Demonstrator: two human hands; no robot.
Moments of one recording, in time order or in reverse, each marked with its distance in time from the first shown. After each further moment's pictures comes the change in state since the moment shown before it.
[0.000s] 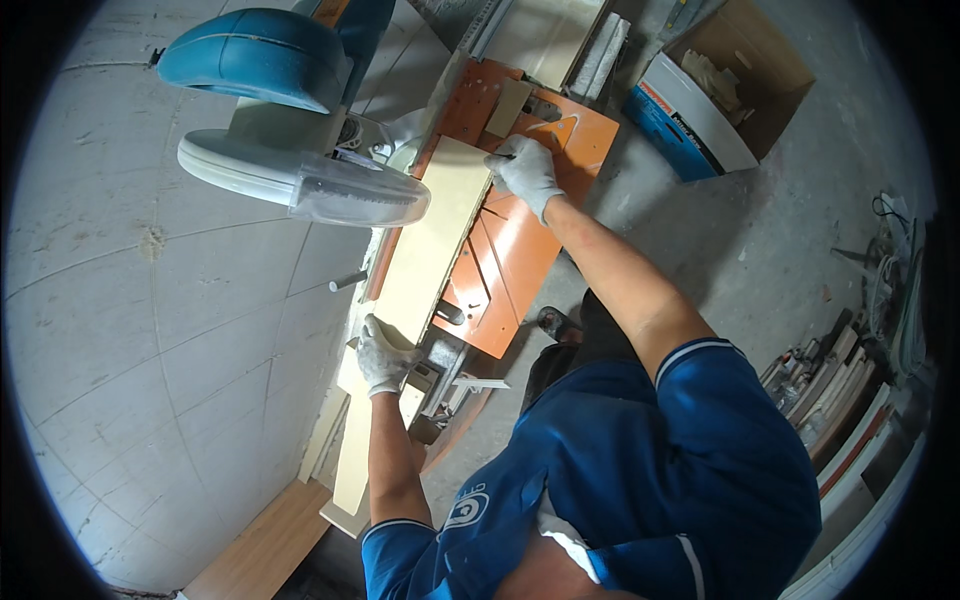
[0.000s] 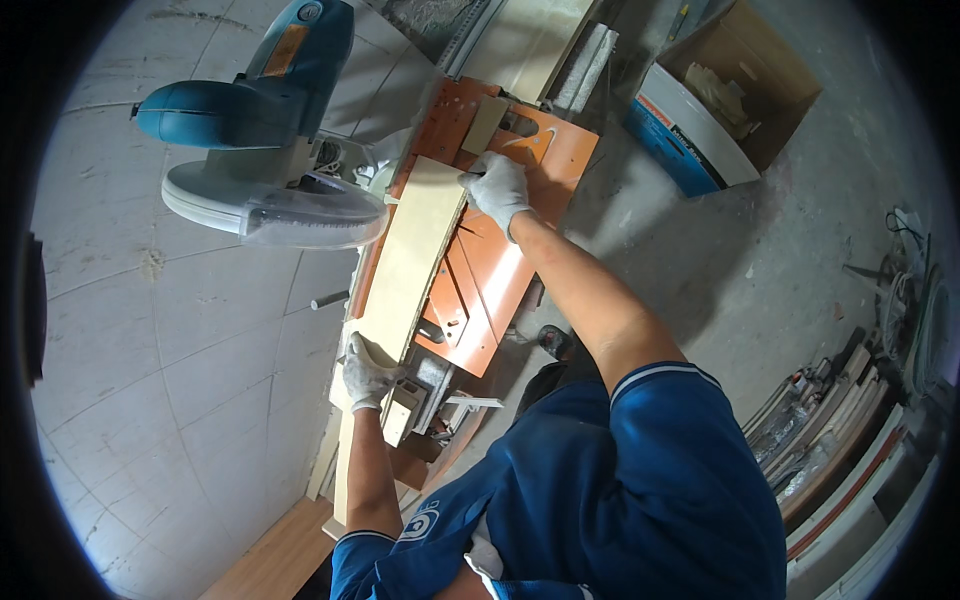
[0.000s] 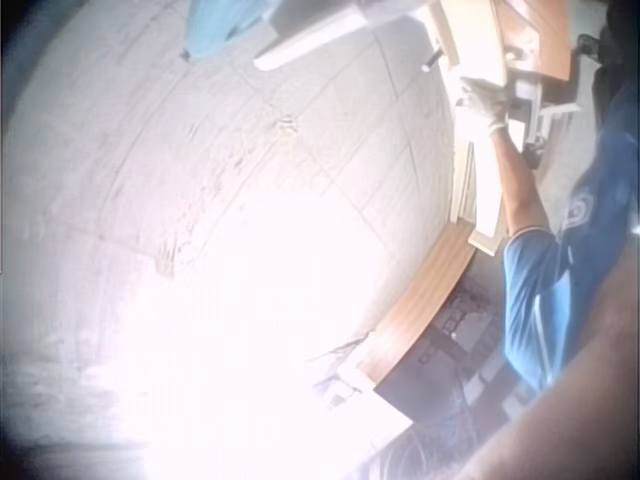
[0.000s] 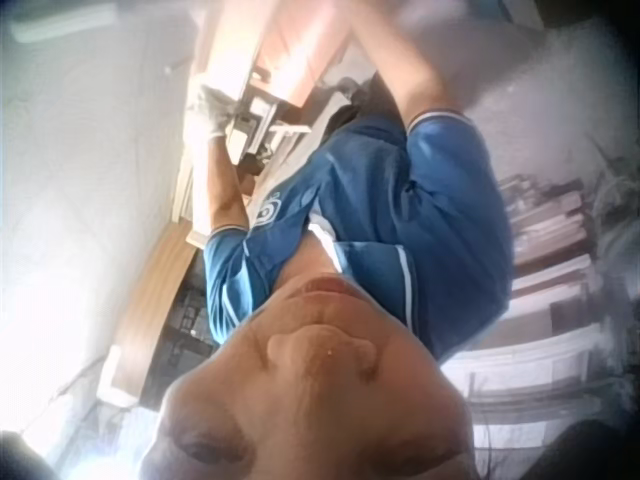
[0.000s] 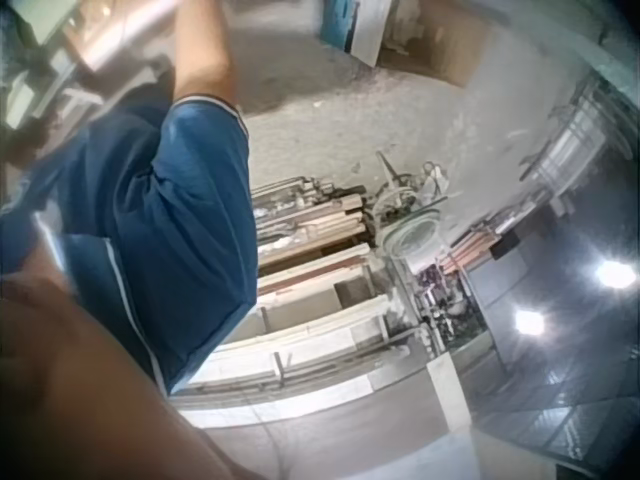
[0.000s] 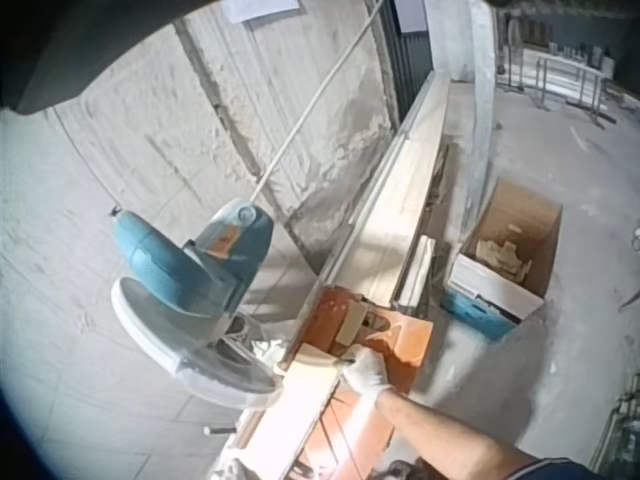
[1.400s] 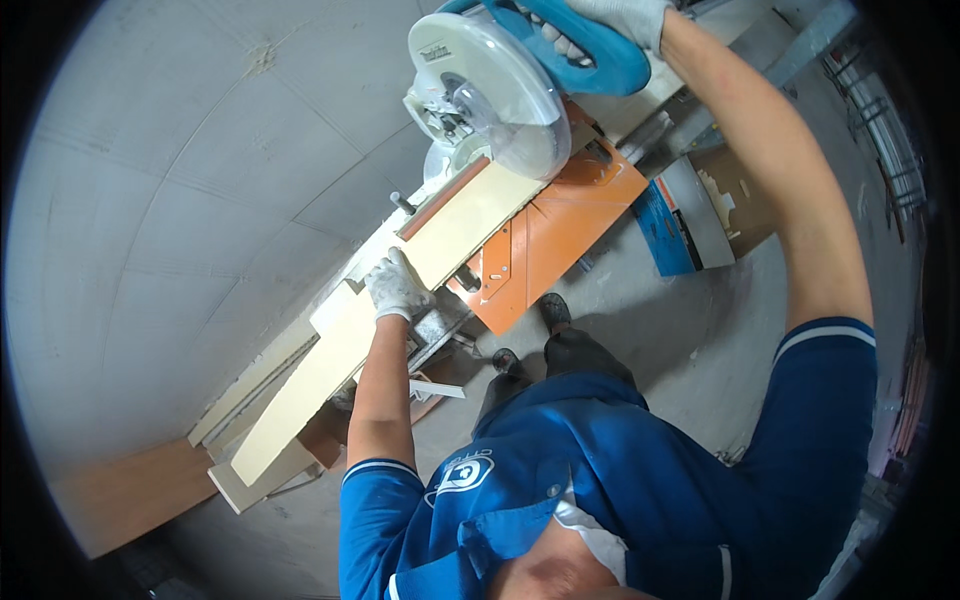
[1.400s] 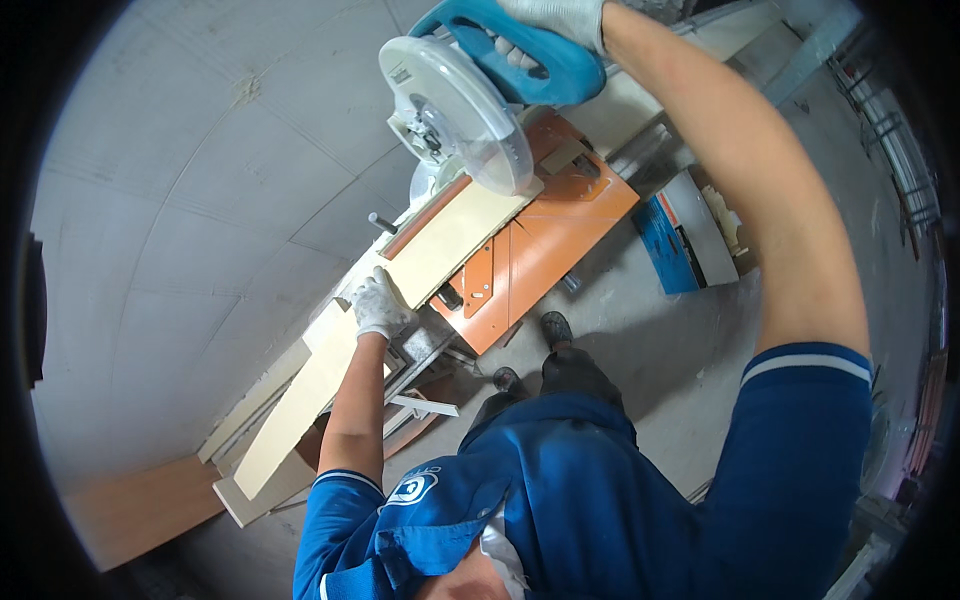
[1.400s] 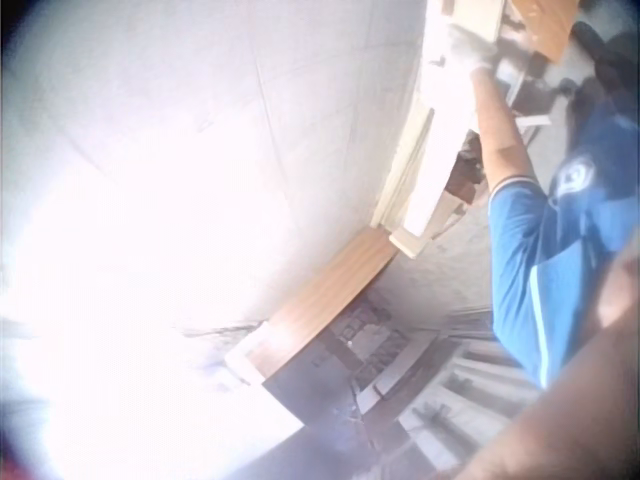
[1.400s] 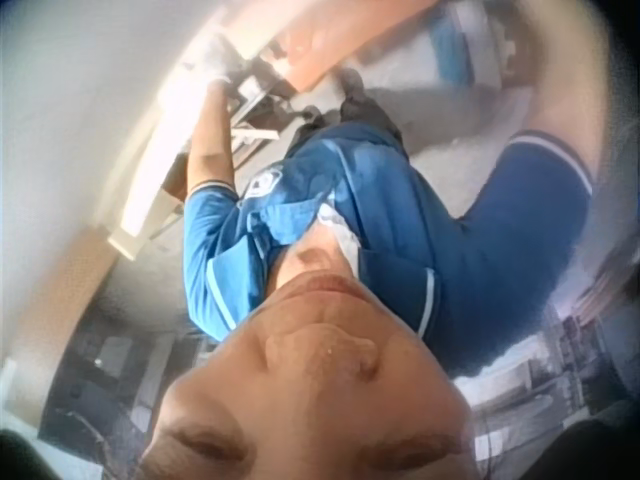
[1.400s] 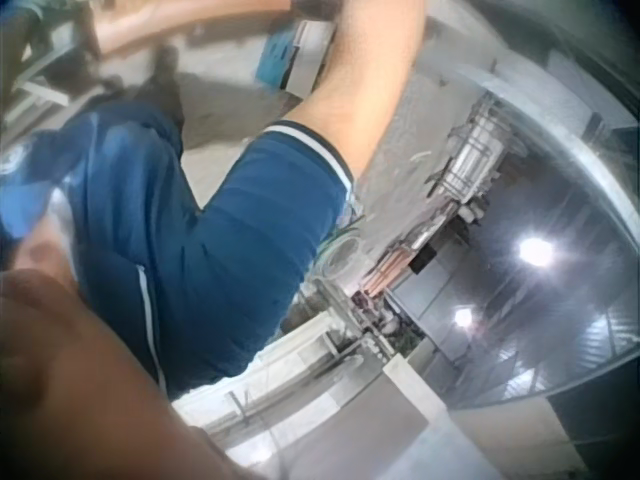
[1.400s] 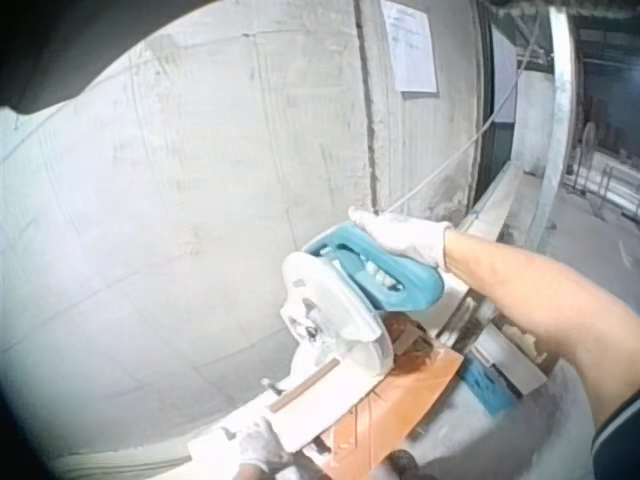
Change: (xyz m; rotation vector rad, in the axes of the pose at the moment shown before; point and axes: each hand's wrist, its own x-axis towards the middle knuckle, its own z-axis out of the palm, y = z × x) left_hand 0.000 0.004 0.009 0.005 0.099 -0.017; right_hand -0.110 -0.356 0.031 -0.423 -0.624 -0.129
